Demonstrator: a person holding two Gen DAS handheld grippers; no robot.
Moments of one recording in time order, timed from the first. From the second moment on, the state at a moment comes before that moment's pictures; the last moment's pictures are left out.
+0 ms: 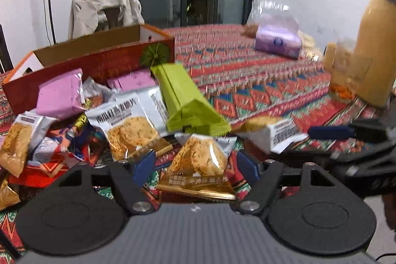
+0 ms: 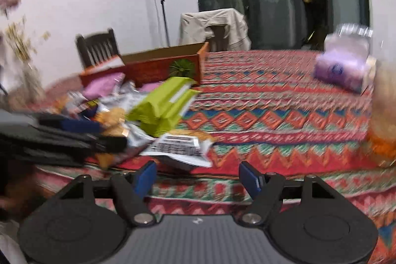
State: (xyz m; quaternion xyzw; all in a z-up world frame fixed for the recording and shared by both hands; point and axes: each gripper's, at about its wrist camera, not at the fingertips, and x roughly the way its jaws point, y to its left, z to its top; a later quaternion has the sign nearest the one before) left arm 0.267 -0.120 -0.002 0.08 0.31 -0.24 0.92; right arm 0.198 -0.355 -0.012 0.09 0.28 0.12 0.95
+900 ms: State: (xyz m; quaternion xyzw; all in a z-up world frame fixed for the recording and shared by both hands) left arm 0.273 -0.049 0.041 0.01 0.30 -0.17 0.94; right arm 0.252 -0.317 -0.005 0.04 0.32 0.06 0.94
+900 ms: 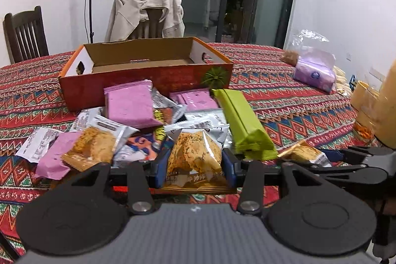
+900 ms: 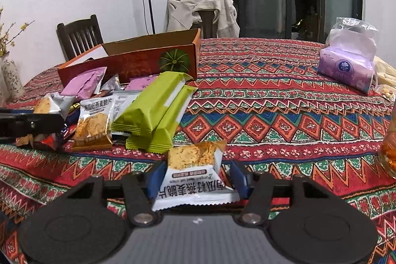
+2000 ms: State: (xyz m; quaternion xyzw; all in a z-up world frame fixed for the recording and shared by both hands) left arm 0.332 0.071 0.121 -0.04 0.22 -0.12 0.97; right arm 0.302 -0.305 0.097 -0.02 0.26 0.09 0.96
